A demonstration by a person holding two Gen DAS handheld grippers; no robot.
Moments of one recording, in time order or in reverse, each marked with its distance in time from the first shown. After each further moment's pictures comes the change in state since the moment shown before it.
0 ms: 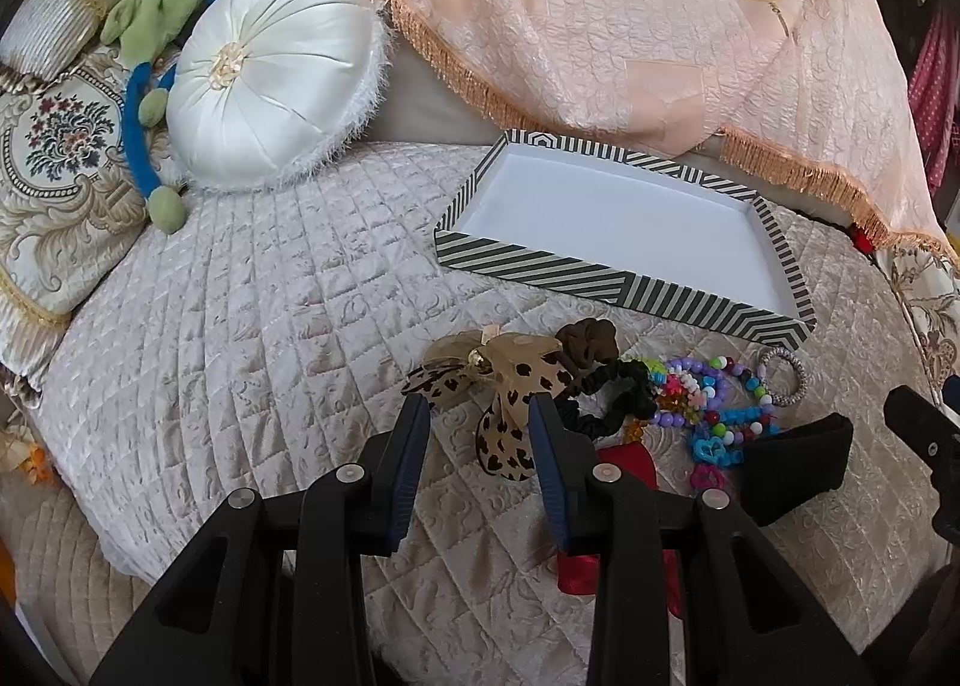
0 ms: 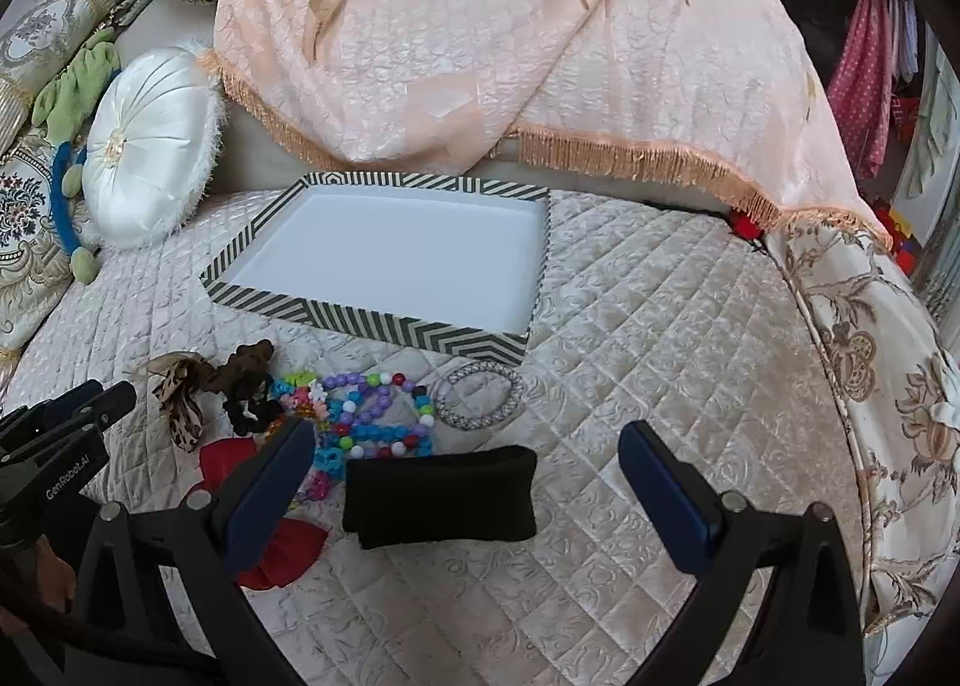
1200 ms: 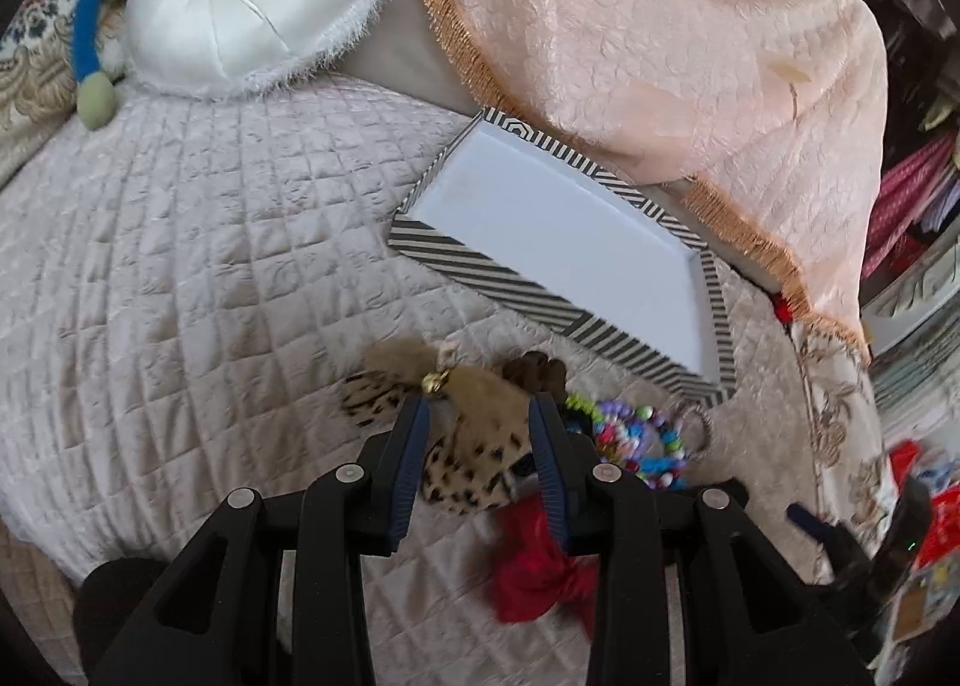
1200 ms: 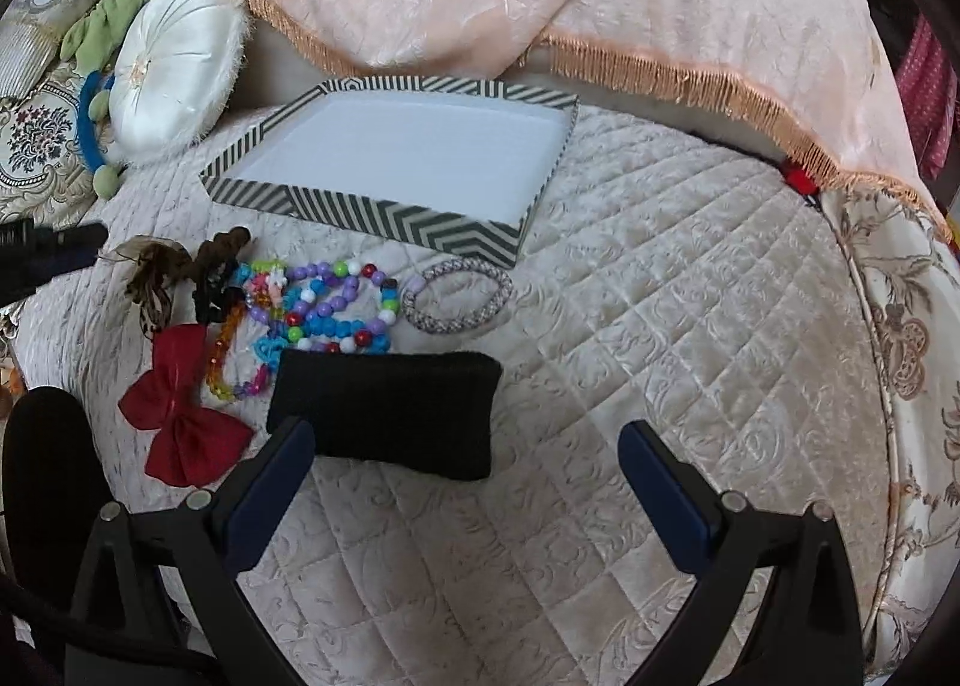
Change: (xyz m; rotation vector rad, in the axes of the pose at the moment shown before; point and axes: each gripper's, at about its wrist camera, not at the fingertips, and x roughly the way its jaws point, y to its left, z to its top) left arm 0.030 0.043 0.036 -0.237 0.143 -0.315; right arm 0.046 -0.041 -0.033 -0.085 0.155 0.116
